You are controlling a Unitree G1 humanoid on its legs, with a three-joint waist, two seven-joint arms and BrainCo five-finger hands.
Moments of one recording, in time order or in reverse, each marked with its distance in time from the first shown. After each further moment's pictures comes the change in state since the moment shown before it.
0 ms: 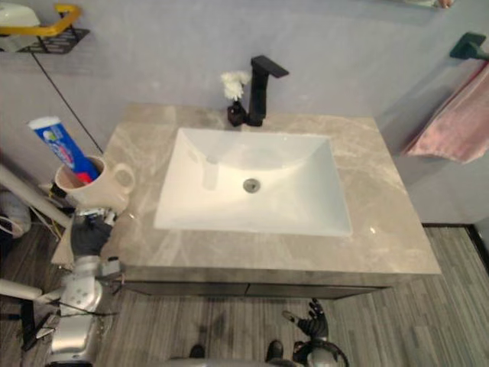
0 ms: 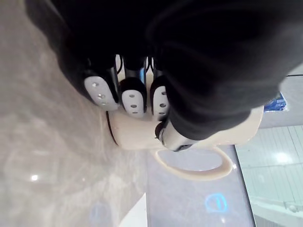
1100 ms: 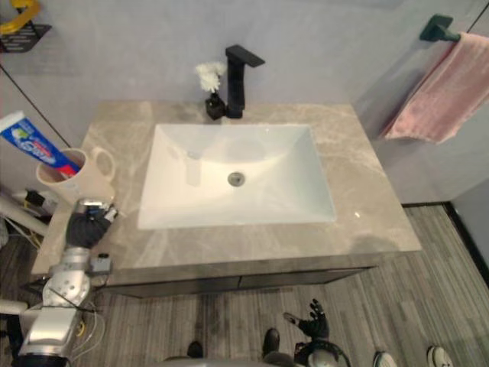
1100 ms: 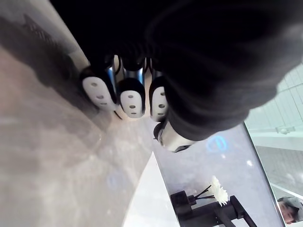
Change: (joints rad) left arm -0.042 0.186 -0.023 0.051 0.090 0.005 -0.047; right arm 0.001 -0.007 -0.015 0.009 -0.019 0.000 0.004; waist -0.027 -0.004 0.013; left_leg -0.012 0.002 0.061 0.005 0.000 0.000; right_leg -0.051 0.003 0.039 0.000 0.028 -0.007
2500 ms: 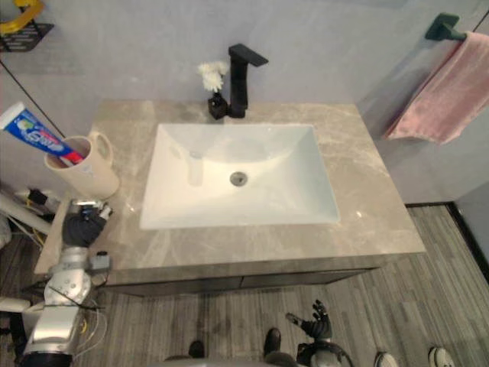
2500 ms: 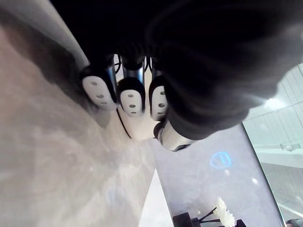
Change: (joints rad) left arm -0.001 -0.046 0.052 0.004 -0.003 -0.001 0.035; right arm 0.001 -0.010 -0.003 0.001 0.000 -0.001 0.000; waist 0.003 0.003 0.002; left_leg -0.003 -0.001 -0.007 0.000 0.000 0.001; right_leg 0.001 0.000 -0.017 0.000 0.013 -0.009
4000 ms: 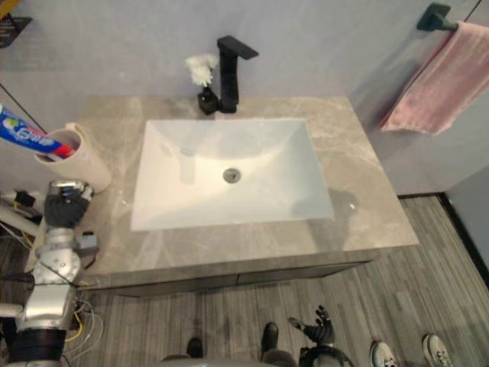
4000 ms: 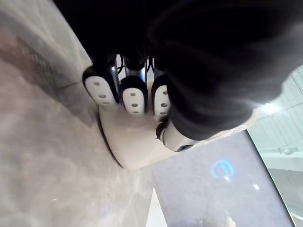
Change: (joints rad) left arm -0.143 0.077 0.045 0.100 0.000 0.023 0.034; right arm 0.002 0.001 -0.027 0.031 0.000 0.000 0.001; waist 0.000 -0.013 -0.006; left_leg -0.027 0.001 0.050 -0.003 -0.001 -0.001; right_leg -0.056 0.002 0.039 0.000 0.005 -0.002
